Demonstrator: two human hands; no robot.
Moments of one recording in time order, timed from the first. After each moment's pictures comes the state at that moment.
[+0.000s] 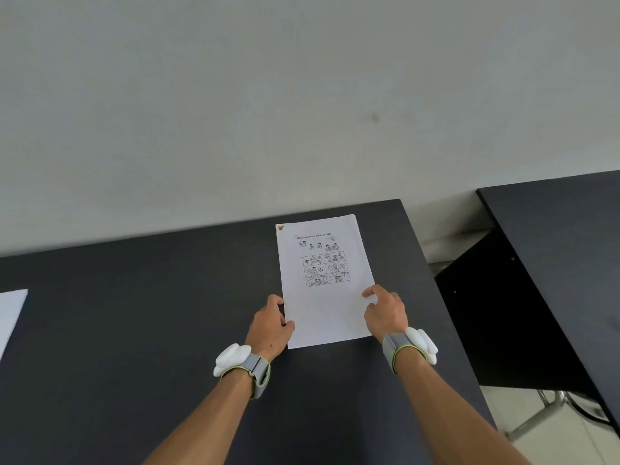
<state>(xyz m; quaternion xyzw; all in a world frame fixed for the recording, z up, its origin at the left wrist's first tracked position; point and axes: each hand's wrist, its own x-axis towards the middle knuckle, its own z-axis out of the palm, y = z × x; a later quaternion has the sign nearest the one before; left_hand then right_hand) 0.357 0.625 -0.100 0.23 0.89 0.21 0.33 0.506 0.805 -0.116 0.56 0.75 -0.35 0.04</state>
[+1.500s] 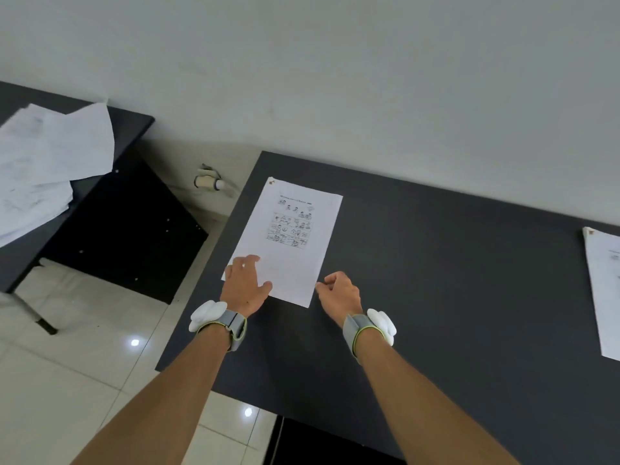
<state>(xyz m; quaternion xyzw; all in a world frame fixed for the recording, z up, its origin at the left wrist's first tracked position) 0.063 0.020 -0.094 0.05 0.95 0.23 0.22 0.149 0.203 -0.083 0.38 0.77 -0.50 0.14</state>
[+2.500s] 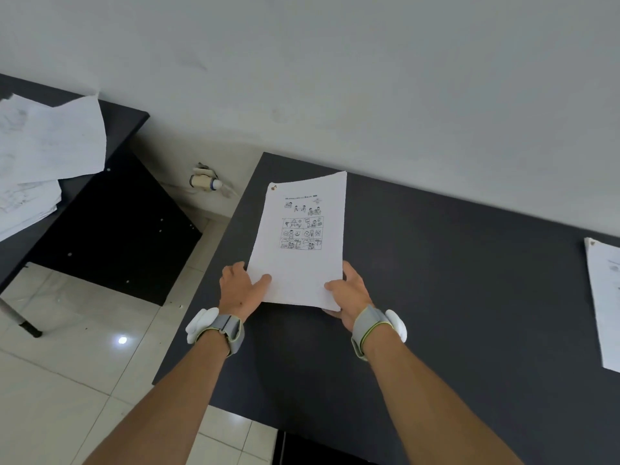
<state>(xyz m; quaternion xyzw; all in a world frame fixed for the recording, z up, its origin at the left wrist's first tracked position) 0.044 0.021 -0.099 -0.08 0.91 0.34 0.25 0.125 0.215 -0.073 0.42 0.57 -0.69 0.15</state>
